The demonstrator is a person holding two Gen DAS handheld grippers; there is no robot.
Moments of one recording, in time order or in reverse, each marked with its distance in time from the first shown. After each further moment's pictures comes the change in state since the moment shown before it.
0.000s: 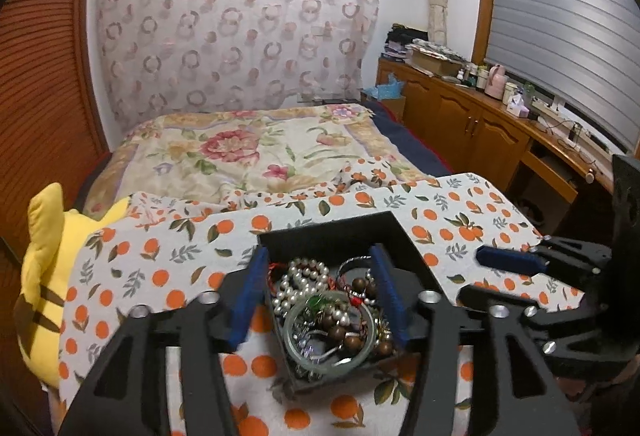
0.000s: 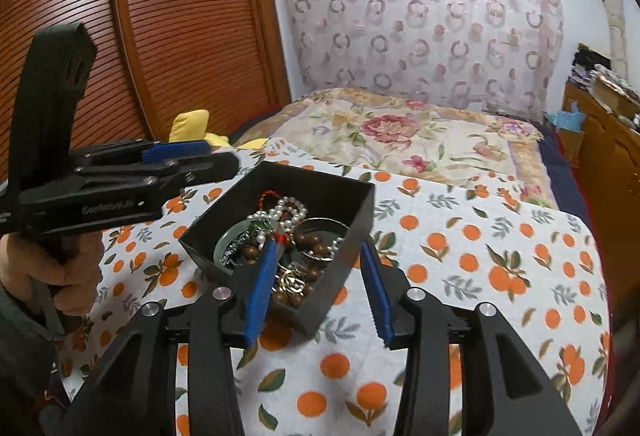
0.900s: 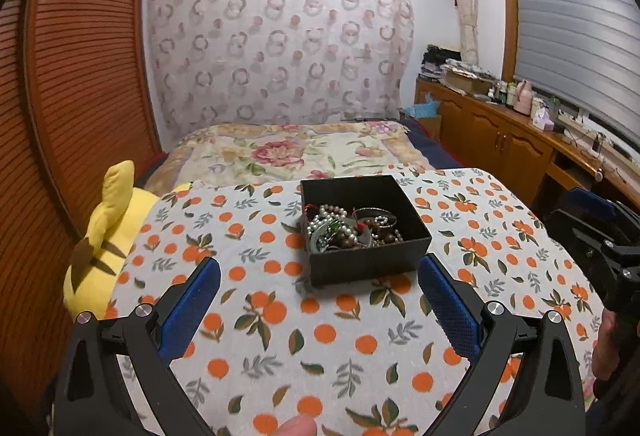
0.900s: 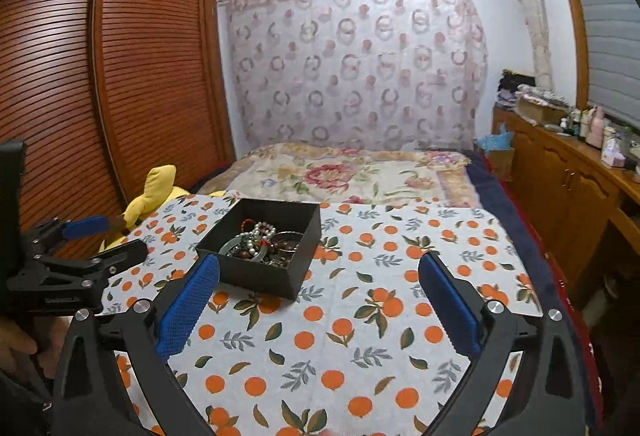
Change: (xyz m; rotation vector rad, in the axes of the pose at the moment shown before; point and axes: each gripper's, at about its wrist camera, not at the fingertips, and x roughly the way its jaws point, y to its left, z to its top) left arm -0.114 -0.024 -0.072 -0.050 -0.083 0.167; right arm -0.123 0.028 -0.046 0.086 -0.225 -0.222
